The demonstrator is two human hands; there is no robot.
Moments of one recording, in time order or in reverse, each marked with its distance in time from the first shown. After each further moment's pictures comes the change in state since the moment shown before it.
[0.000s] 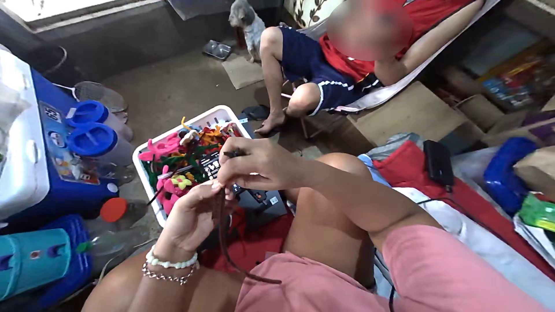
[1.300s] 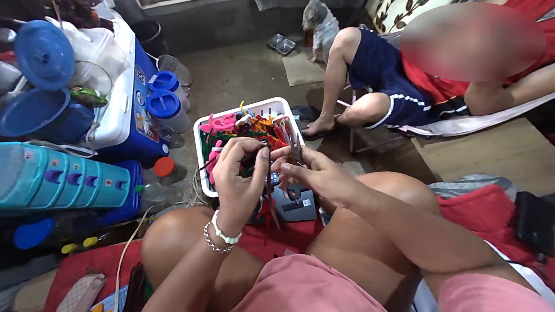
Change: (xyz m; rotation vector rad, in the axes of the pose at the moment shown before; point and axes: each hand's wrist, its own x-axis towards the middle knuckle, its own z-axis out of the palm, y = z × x) left_hand -0.005 0.001 0.004 1.163 0.525 1.170; right_hand 0.004 -0.036 0.028 0.743 0.085 0.979
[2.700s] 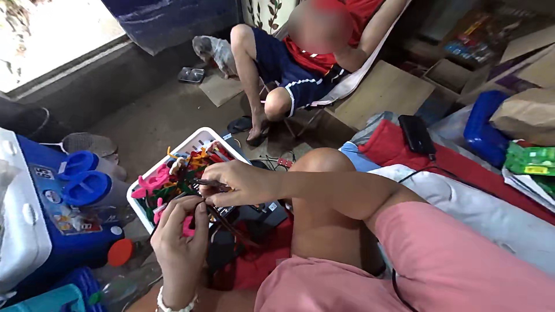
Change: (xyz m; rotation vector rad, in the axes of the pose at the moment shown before) left_hand -0.004 -0.006 0.006 0.142 -0.338 0.127; right_hand 0.009 -0.004 -0.032 -0.531 -0.037 -0.518
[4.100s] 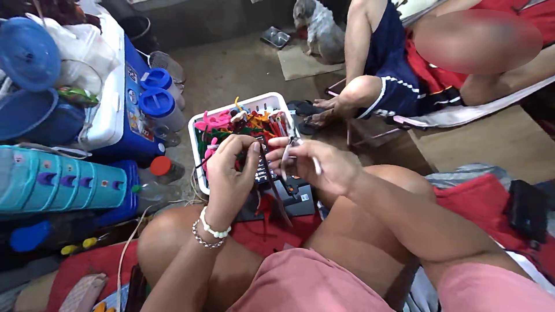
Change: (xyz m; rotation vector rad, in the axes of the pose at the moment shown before) left_hand 0.003 -0.004 -0.019 -0.051 0.157 -0.175; right_hand 0.000 0.000 0.020 0.832 0.041 0.610
